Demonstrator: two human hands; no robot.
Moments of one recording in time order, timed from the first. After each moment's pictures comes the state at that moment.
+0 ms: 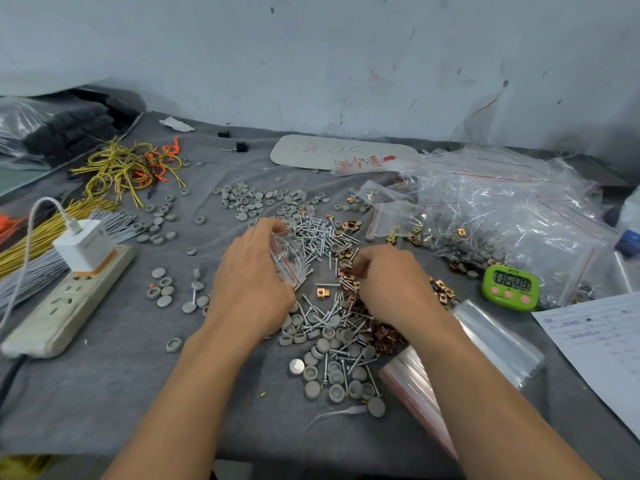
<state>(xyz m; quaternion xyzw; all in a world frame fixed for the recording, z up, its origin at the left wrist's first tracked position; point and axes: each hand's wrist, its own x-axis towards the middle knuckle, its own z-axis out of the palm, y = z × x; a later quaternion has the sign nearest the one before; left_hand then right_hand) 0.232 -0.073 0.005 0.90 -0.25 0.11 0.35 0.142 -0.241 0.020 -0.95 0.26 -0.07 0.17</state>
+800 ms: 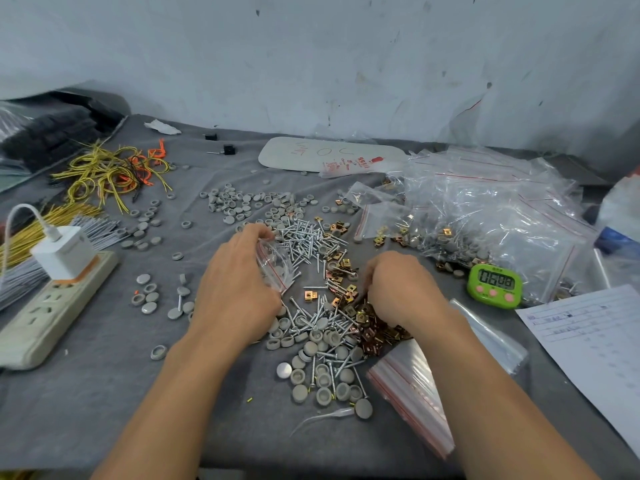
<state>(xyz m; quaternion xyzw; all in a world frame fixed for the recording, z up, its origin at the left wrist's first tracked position) 0.232 -0.074 0.003 0.90 -0.24 0.09 0.35 0.131 -0.262 0.023 -0.95 0.29 0.01 0.14</state>
